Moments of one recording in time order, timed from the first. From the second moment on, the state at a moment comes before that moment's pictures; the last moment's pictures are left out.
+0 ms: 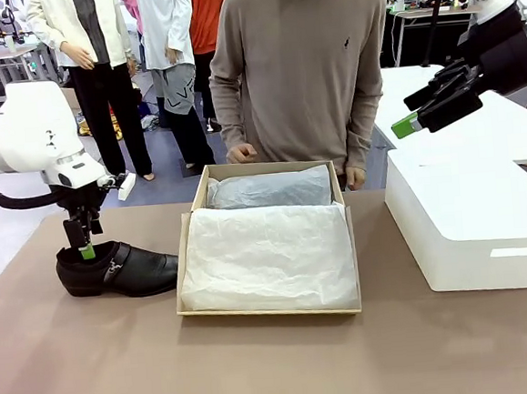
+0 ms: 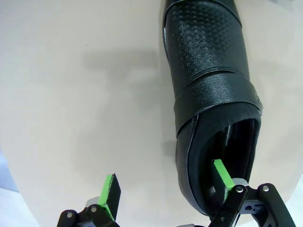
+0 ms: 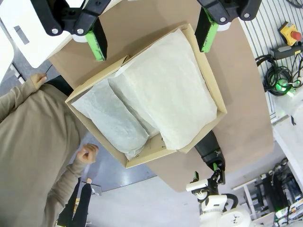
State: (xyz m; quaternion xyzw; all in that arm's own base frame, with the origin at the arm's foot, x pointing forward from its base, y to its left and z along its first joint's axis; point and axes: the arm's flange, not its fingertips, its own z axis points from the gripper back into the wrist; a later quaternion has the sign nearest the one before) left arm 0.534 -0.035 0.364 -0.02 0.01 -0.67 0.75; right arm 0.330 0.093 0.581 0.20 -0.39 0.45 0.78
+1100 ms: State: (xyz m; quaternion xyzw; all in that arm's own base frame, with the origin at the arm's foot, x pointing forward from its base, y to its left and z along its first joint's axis) left arm 0.541 -0.039 0.340 -0.04 0.03 -0.67 0.74; right arm 0.330 0.093 0.581 0.20 -0.39 0.45 0.78
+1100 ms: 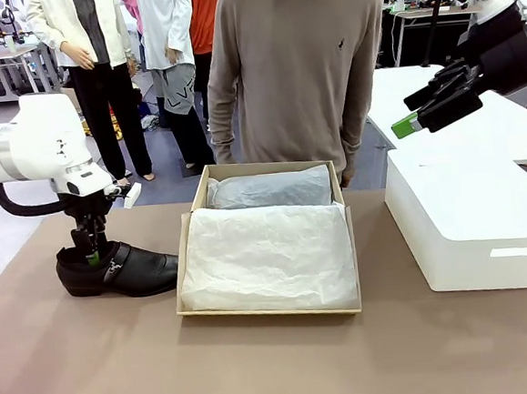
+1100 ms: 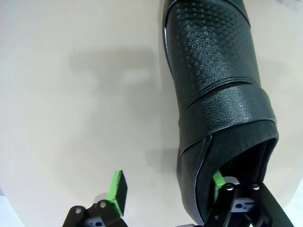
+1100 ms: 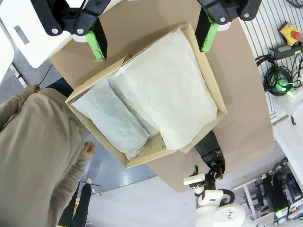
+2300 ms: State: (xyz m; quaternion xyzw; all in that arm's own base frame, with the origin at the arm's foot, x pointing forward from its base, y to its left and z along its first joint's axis) left arm 0.540 -0.037 0.346 -0.04 0.04 -0.67 0.74; right arm 0.330 0.093 0.581 0.20 -0.39 0.45 0.78
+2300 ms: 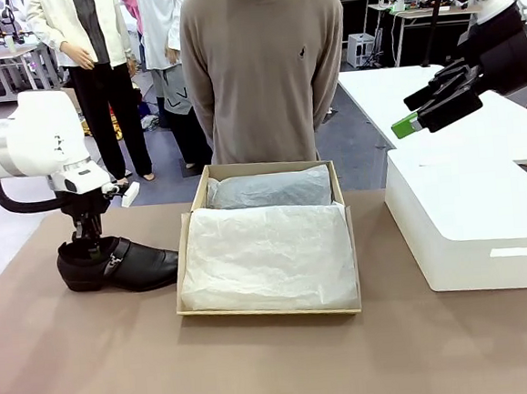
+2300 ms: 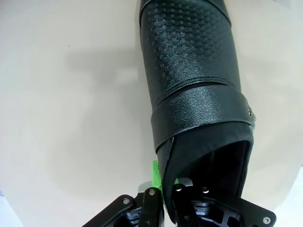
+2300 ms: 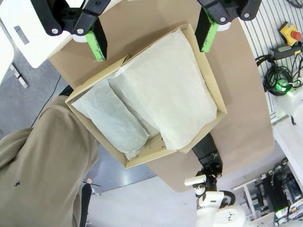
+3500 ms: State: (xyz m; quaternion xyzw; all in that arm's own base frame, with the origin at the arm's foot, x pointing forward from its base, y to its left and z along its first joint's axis) left arm 0.572 0.018 0.473 -0.11 0.04 -0.40 0.91; right arm 0.330 0.093 0.581 0.20 -0.39 0.45 0.78
